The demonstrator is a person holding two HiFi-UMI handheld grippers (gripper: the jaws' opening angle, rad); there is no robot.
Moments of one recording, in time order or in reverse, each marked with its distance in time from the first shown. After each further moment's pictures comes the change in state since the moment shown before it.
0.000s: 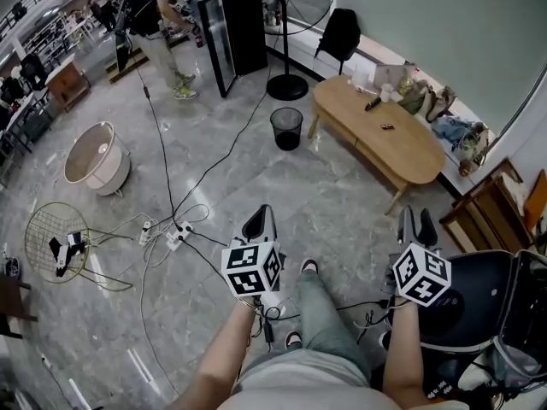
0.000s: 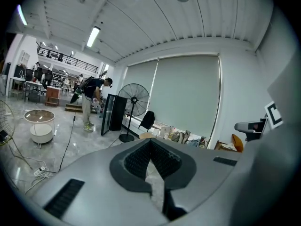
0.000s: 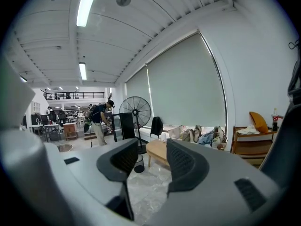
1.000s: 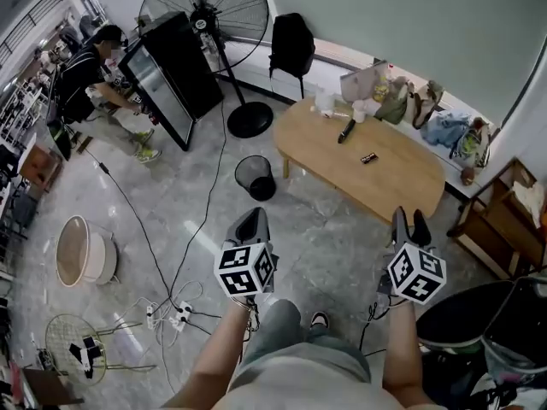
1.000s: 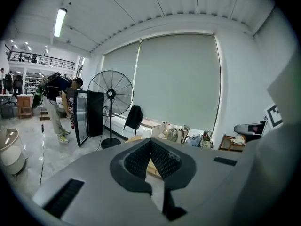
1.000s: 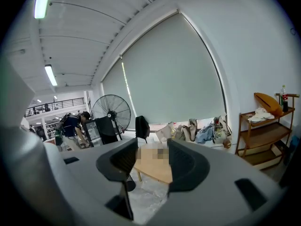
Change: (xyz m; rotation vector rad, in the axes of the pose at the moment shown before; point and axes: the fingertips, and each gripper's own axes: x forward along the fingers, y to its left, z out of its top) left arm 0.423 -0.064 0.107 0.150 0.121 -0.154; right arm 0.352 -0.121 0.053 0.185 0.042 -0.153
